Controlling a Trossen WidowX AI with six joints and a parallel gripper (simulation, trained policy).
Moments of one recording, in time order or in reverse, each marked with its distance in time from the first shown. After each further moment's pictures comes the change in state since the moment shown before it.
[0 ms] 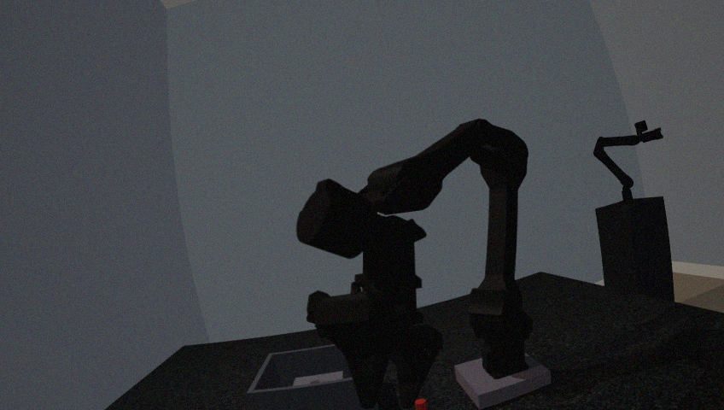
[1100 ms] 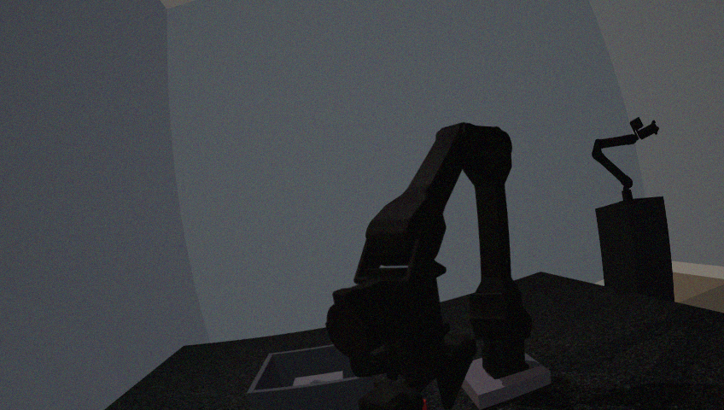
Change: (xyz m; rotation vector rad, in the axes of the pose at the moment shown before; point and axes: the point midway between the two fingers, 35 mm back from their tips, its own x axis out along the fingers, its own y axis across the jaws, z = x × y) arm 0.034 -0.109 -0.005 0.217 -0.156 -0.577
